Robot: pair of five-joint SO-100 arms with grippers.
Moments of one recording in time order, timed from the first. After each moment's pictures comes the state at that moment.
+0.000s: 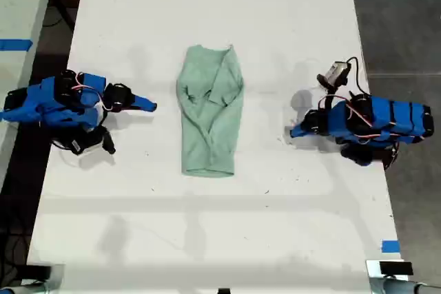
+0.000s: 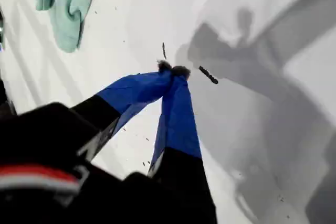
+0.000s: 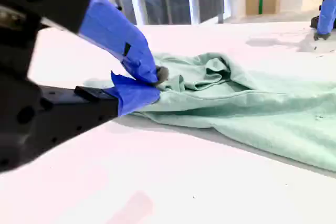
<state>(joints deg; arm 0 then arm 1) -14.6 206.1 183.3 54.6 11.6 8.2 199.8 175.0 75.9 -3.4</state>
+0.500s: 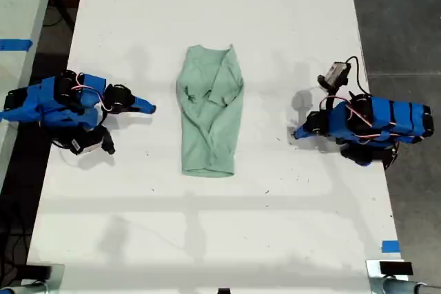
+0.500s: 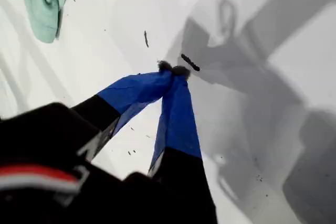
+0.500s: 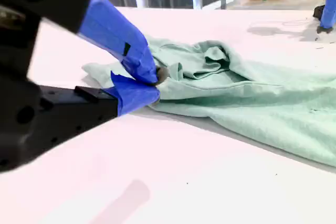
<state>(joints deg) -13.7 206.1 183.3 56.5 7.6 8.1 200.2 174.7 80.4 -4.9</state>
